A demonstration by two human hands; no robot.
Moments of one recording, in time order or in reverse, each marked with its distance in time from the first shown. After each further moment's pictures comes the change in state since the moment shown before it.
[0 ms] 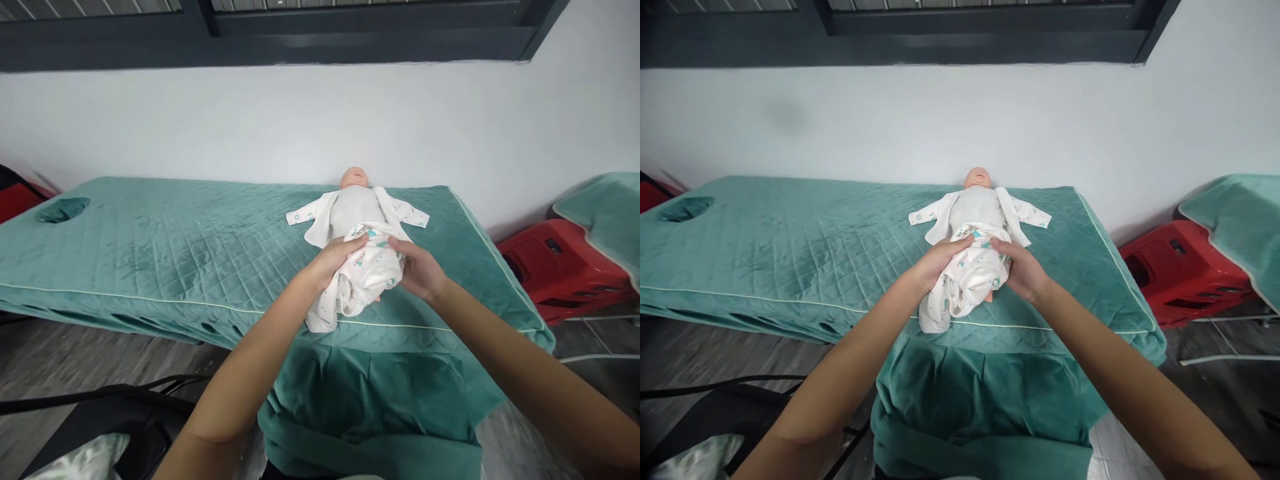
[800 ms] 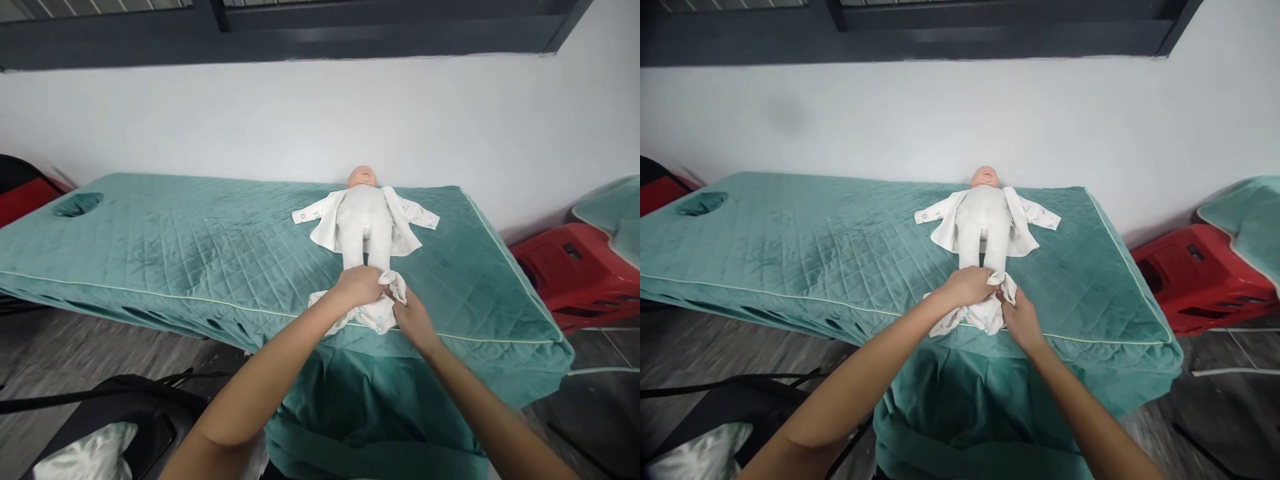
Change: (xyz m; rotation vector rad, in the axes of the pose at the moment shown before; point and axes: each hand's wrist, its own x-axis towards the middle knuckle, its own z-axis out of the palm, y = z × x) left_hand 0.010 -0.022 0.030 1.672 0.043 -0.232; right_hand -0.044 0.104 -0.028 -0.738 0.504 0.057
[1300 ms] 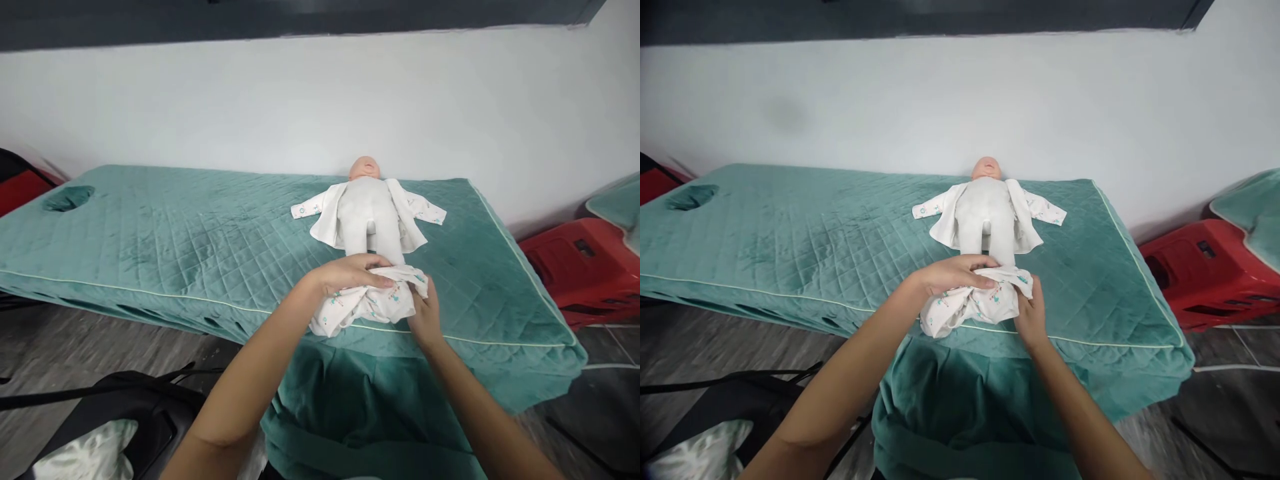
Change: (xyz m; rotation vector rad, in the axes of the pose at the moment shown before) left_hand -0.006 -0.043 -0.019 -1.072 -0.259 0.318; right_hand 0.009 0.005 0.003 0.301 0.255 -0.278
